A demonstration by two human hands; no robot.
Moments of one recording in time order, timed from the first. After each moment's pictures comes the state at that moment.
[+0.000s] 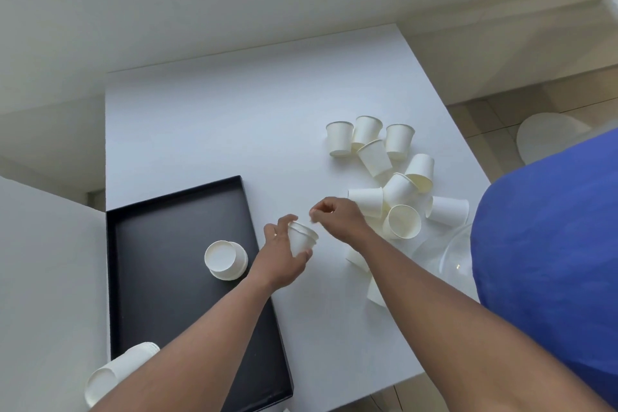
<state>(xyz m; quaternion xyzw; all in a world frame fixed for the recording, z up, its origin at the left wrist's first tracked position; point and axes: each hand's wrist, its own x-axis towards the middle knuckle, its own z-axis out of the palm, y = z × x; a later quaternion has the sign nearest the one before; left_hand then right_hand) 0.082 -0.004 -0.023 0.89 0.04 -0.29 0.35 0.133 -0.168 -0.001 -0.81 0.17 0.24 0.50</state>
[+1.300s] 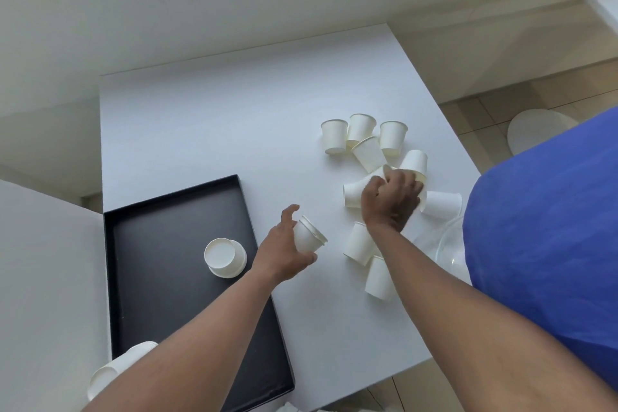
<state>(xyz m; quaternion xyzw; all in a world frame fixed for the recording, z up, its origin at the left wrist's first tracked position) 0.084 -0.012 -0.008 0.89 0.02 -0.28 0.36 0.138 -0.208 0.008 -0.88 0.34 -0.18 0.28</state>
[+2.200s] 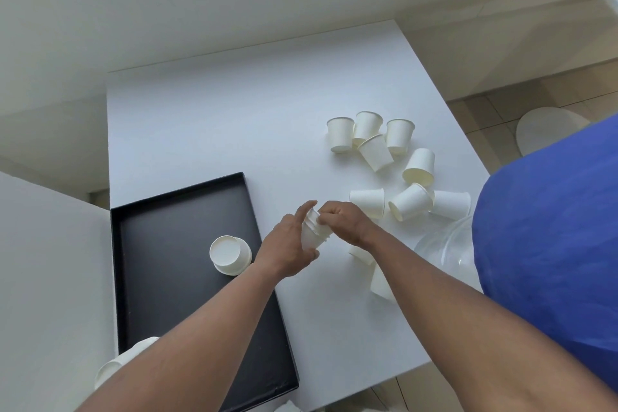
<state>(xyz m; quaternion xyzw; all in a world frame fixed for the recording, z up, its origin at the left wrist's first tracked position) 0.092 -0.008 -0.009 0.91 -0.05 -0.27 0.30 0.122 -0.174 -0.004 -0.81 0.10 0.29 0.51</state>
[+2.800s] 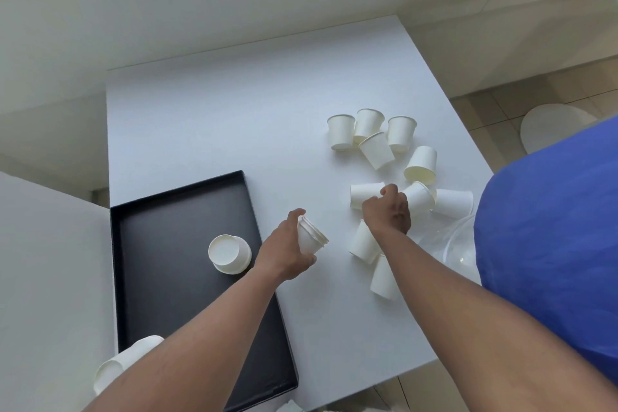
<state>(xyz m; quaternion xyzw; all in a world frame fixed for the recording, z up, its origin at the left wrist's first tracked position) 0.084 -0.007 -0.013 0.91 0.00 -0.30 0.30 0.129 -0.213 -0.024 -0.87 0.39 0.09 0.29</state>
